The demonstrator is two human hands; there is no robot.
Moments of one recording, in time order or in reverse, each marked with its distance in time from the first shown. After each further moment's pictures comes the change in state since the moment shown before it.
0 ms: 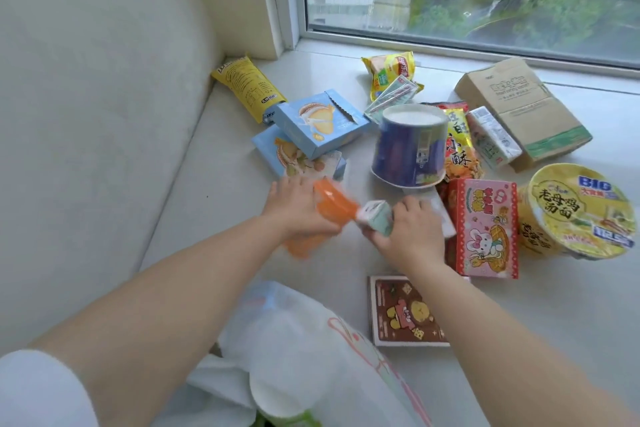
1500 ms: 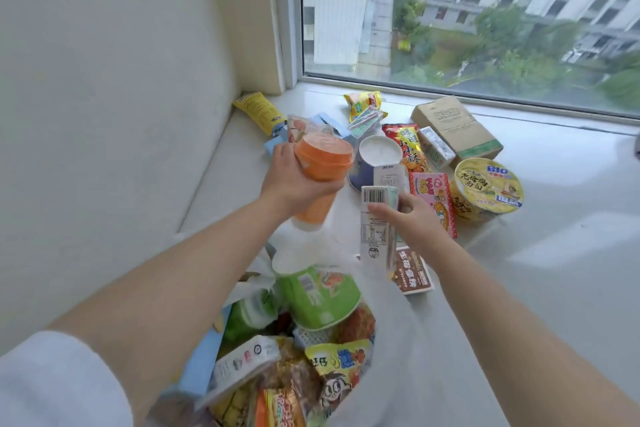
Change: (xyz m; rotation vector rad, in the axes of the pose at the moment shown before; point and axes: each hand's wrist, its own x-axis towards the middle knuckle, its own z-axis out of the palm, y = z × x) left_hand -0.152 0.032 -0.064 -0.606 0.422 0.043; right_hand -0.154 0.000 -0.133 1.052 -0.154 0.094
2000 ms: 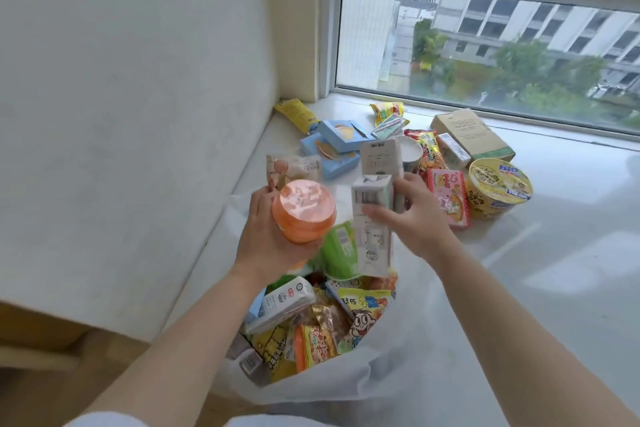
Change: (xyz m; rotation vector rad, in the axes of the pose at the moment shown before) left_hand -0.192 -0.056 -0.069 -0.075 0.182 0.101; right_hand -0.106 -0.030 0.048 -0.130 0.038 -0.403
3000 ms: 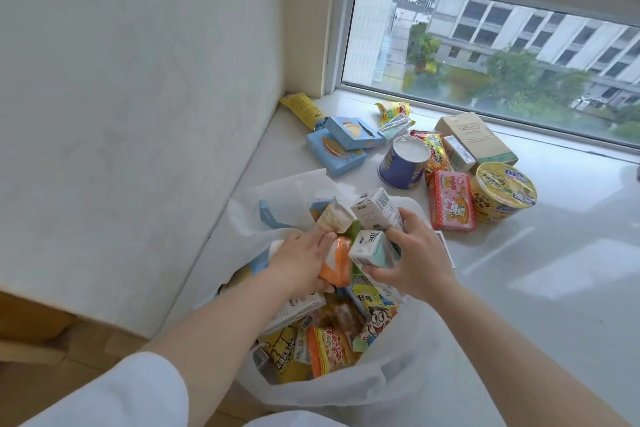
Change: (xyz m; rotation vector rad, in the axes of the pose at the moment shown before) left_hand 0.008 -0.051 0.042 0.785 -0.638 0.369; right_hand -0.027 0.042 0.039 -0.805 -0.096 -0.093
